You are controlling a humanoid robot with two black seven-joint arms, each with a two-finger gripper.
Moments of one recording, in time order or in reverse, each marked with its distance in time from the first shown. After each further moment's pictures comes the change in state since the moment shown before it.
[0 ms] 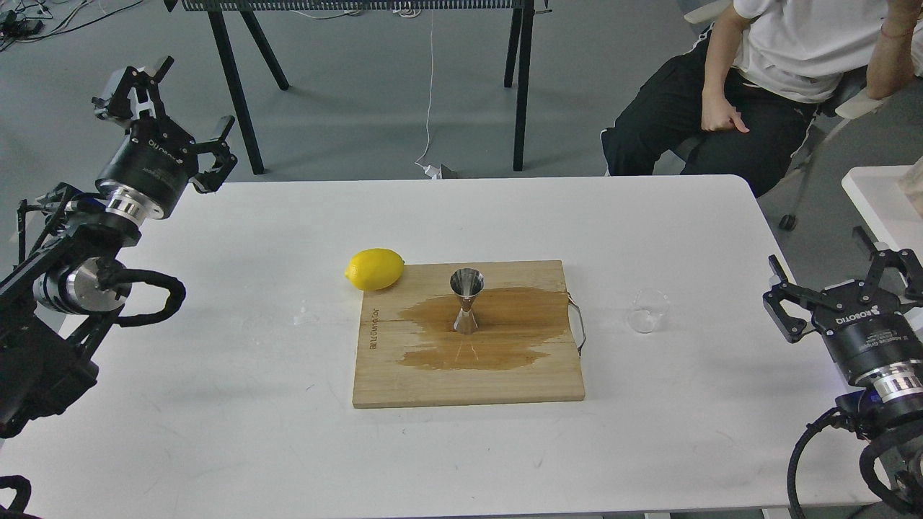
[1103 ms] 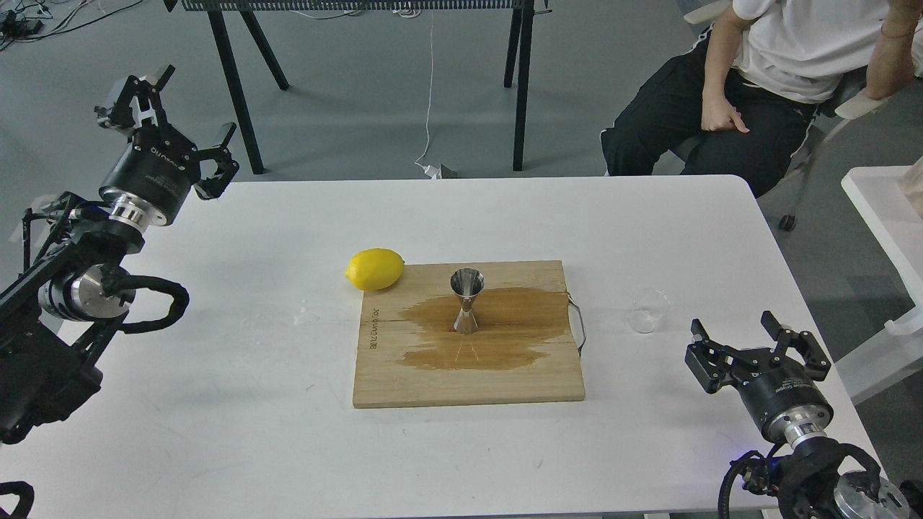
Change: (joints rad) left arm 0.014 -0.012 0.002 0.000 0.000 0.002 -0.012; right arm -0.027 0.181 -0.117 0.115 0.226 -0.290 0.001
